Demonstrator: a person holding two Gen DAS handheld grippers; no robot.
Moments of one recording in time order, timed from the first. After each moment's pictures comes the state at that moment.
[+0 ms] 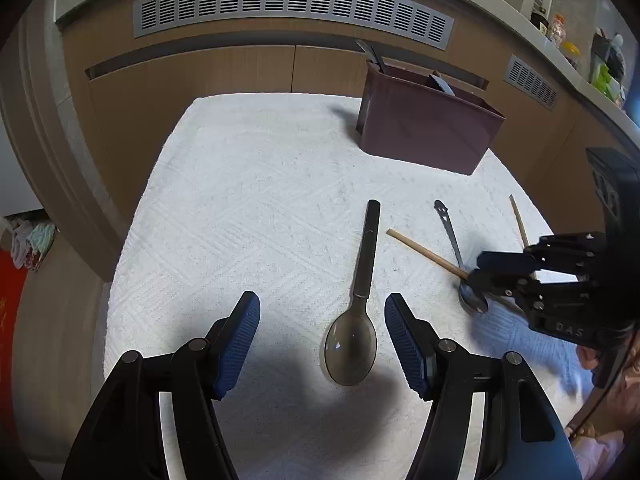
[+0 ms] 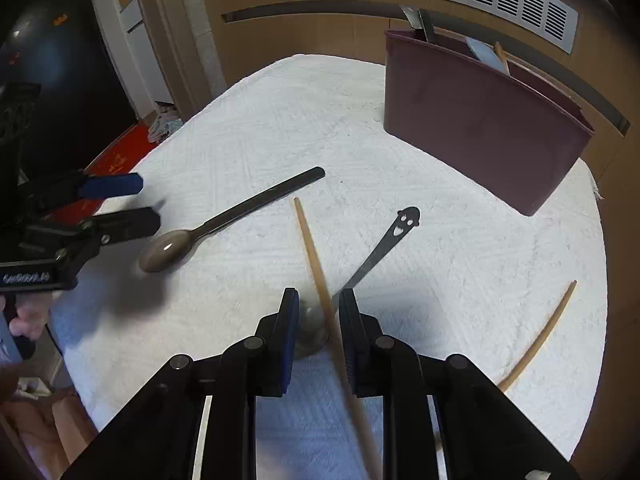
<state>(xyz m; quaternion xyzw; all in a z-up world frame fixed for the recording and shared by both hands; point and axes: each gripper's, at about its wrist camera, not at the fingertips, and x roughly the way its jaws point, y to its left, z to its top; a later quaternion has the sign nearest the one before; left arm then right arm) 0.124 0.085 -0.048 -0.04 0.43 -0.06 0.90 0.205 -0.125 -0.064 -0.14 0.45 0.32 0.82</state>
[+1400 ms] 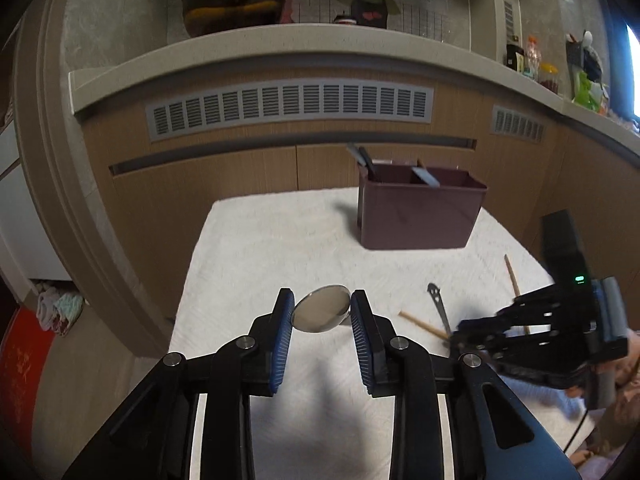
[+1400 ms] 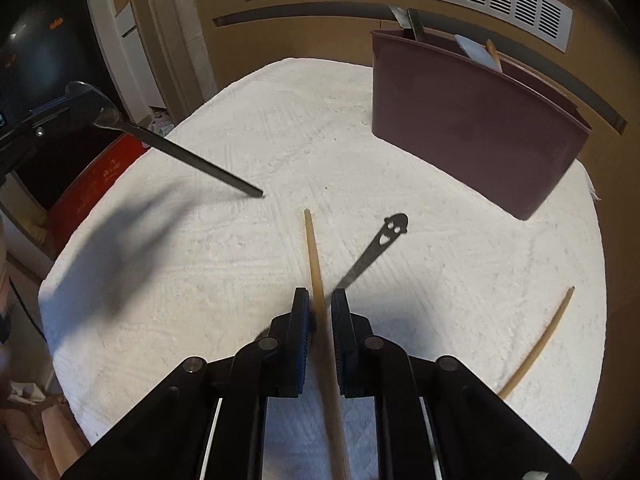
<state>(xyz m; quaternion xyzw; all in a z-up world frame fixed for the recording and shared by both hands) 0.115 0.076 0.019 0.02 0.30 -0.04 0.95 0.208 -0.111 -0.061 -0.13 0.45 0.31 0.83</state>
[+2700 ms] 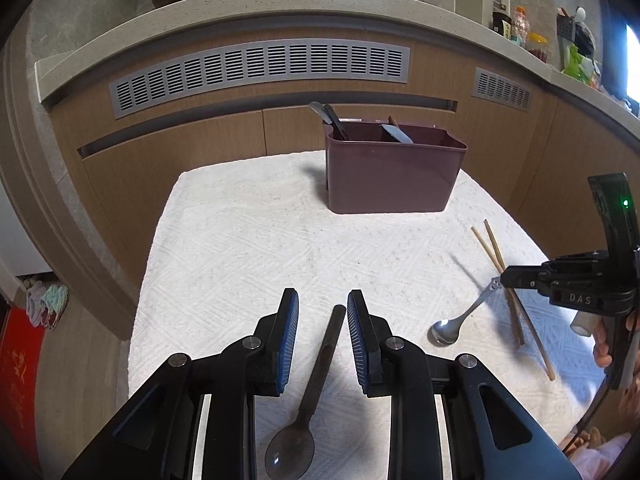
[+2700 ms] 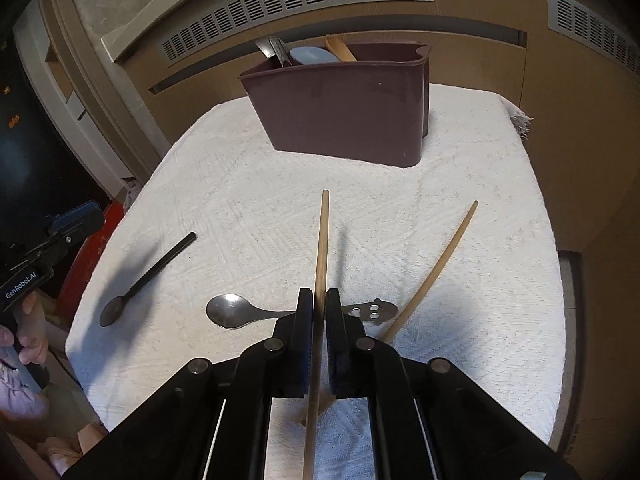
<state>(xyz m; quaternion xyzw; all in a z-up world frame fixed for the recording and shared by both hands) 0.128 0.049 -0.001 0.03 0.36 -0.08 0.93 0.200 -0.201 -0.038 0.01 0.46 0.23 0.86</state>
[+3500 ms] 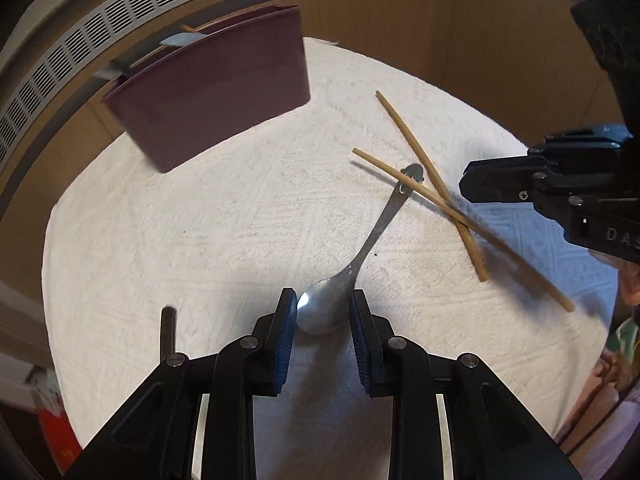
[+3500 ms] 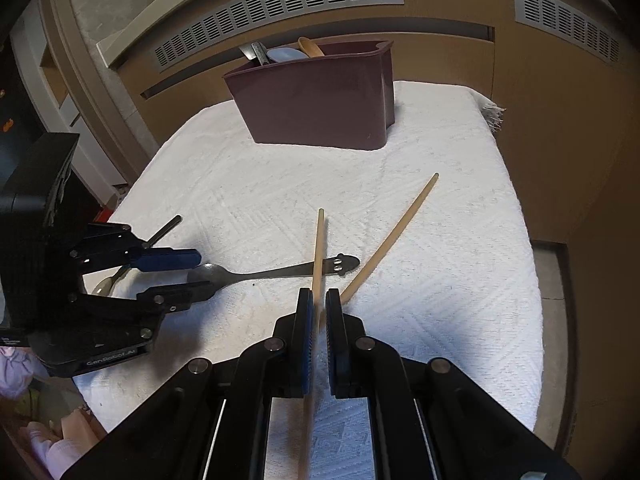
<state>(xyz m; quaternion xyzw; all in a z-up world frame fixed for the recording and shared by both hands) 0.163 -0.080 -0.074 0.20 0.48 -0.22 0.83 0.174 -0.228 -0.048 0.01 0.45 0.21 0.87</state>
